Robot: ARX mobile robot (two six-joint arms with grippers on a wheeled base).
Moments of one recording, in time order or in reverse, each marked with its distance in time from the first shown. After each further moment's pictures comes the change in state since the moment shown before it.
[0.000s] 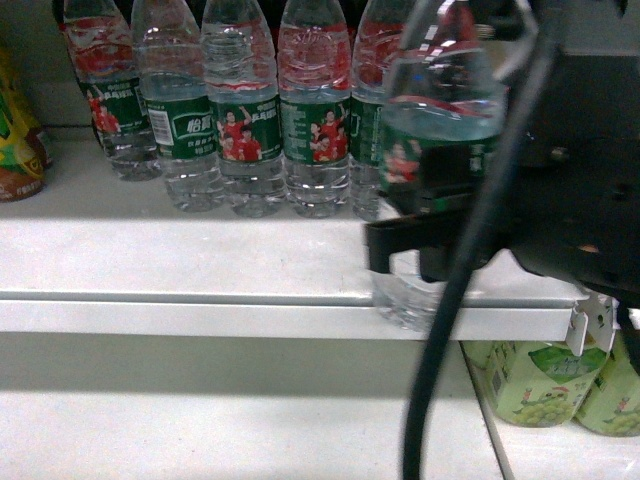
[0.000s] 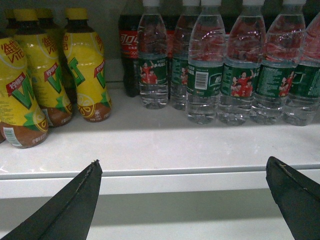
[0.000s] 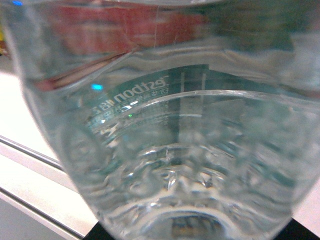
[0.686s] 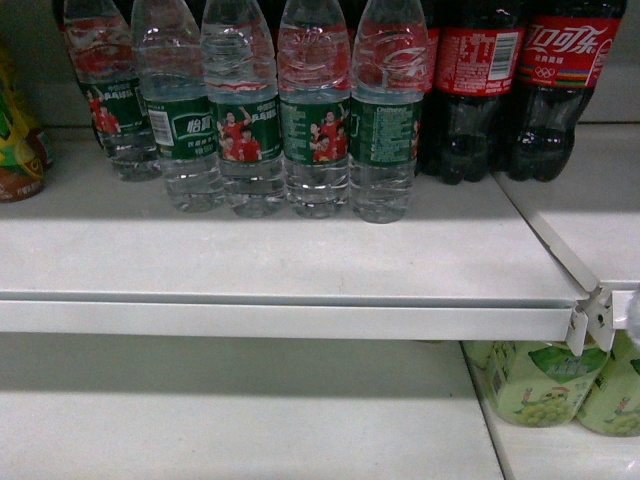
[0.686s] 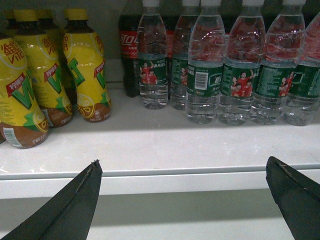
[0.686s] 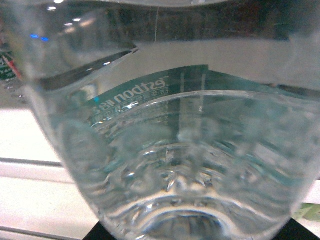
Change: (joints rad) left arm 0.000 0.000 0.000 0.000 0.000 0.000; right arm -0.330 -0.603 -0.315 -0.252 -0.085 0.027
